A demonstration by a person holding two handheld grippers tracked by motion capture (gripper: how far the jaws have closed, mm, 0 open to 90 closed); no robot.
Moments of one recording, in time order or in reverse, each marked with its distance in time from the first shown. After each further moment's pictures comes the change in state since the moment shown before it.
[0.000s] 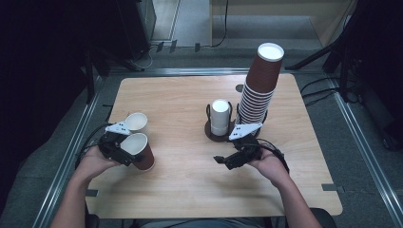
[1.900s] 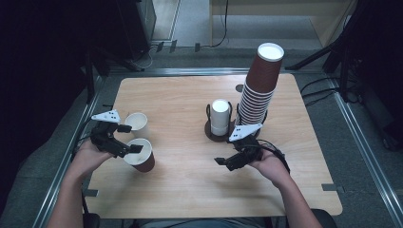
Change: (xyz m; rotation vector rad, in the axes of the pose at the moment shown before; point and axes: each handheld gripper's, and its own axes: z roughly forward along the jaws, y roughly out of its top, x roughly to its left) left arm -0.007 0.027 -0.040 -0.139 -0.017 -0.072; right arm 0.001 -0.002 -0.001 0.018 0.008 -0.013
